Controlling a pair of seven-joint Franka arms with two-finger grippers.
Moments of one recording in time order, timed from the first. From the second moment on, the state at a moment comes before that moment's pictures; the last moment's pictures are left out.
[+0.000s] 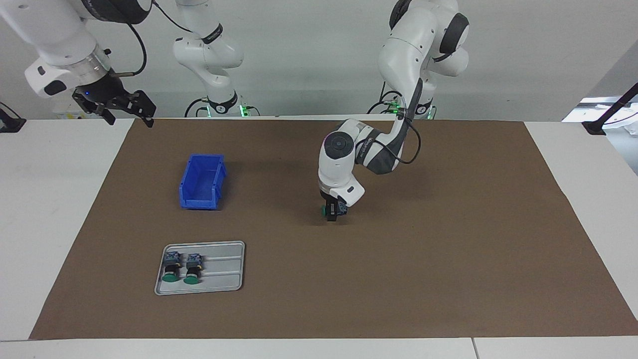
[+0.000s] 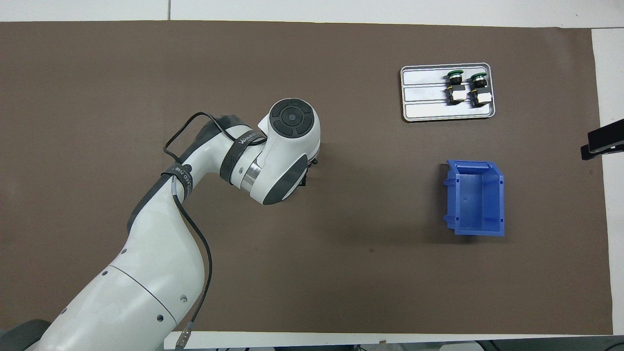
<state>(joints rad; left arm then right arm) -0.69 0.56 -0.07 -1.61 -0.03 2.13 -2.18 -0.07 -0.02 -0.03 -1.53 -0.02 1.38 -0.01</state>
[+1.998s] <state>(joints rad) -0.47 0.26 -0.05 -1.84 -0.37 2.16 -1.72 -0.07 -0.02 -0.03 -1.53 -0.02 1.38 -0.01</state>
